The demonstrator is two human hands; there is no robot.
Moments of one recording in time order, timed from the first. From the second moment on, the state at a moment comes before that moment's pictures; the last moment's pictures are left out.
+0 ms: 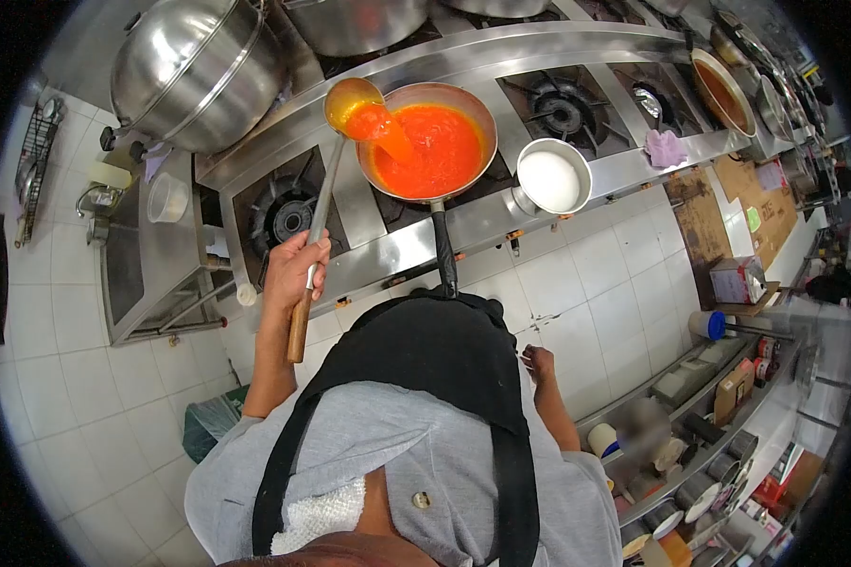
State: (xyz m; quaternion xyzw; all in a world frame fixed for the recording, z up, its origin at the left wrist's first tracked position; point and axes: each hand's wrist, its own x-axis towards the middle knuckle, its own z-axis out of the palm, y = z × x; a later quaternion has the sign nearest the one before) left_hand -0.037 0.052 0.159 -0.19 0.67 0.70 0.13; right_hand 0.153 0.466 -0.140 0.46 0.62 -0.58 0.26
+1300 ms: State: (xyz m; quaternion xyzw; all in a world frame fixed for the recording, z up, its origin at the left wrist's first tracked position) left_hand -0.040 0.058 0.154 -0.20 0.69 0.69 0.13; right_hand 0.166 0.484 -0.185 0.44 0.66 -0.54 0.29
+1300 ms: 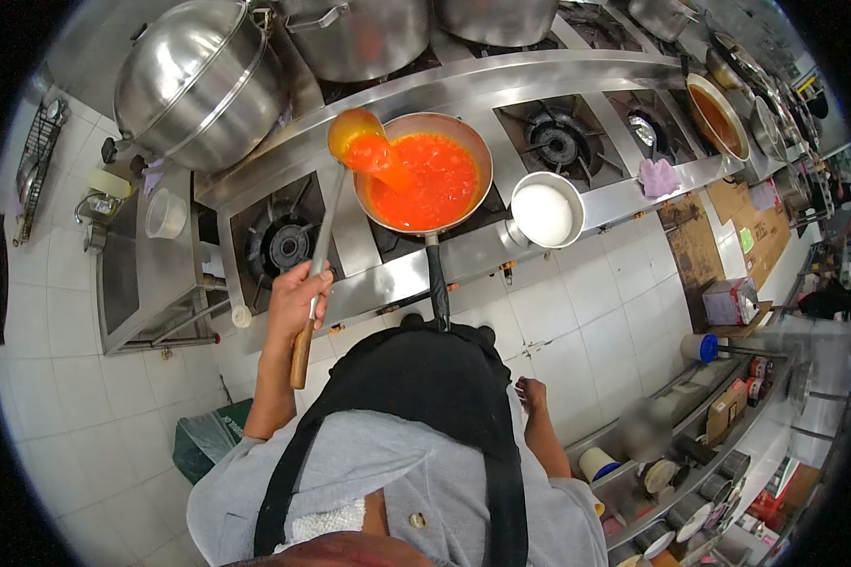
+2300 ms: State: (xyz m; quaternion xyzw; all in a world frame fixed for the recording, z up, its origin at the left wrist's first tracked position) left_hand -0.046 0.093 0.111 -0.21 0.43 0.83 0.28; right_hand 0.168 0.495 -0.190 0.39 0.70 -0.55 0.25
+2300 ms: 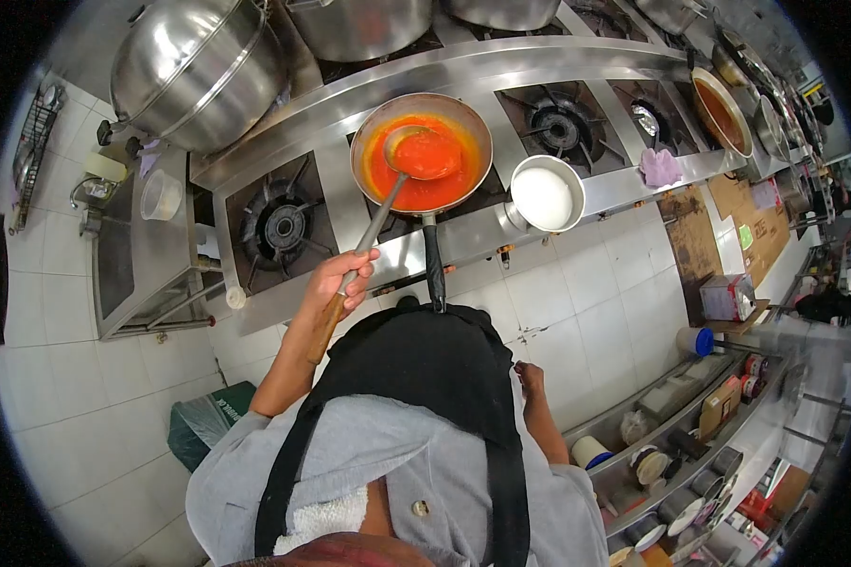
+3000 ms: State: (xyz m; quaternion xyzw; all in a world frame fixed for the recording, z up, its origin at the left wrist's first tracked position) left_hand -0.045 0.074 0.127 -0.13 0.86 0.50 0.03; right_hand 0.144 0.495 -0.180 0.39 0.68 -0.54 0.30
